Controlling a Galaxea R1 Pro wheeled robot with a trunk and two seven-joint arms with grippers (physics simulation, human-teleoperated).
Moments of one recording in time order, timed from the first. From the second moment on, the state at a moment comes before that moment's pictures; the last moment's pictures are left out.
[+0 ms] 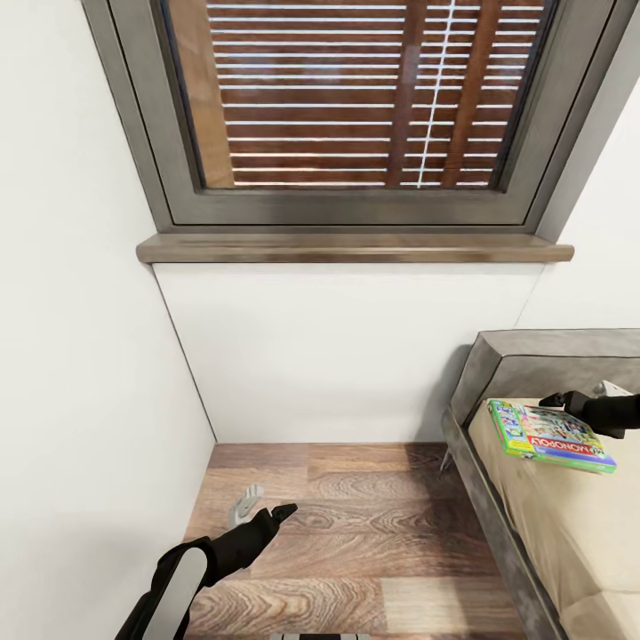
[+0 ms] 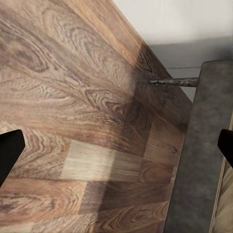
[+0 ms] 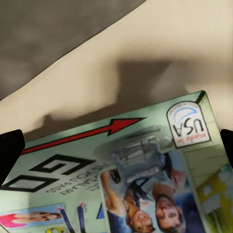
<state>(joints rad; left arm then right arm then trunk) -0.26 -0.08 -0.02 -1.12 0.85 0.67 -0.06 -1.08 -0.60 -0.27 -0.44 -0.14 0.93 0.38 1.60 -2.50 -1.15</state>
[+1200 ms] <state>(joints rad) -0.26 -0.08 -0.02 -1.12 0.85 0.67 -0.06 -1.08 -0.60 -0.27 -0.44 -0.15 0.93 0.38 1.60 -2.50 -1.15</state>
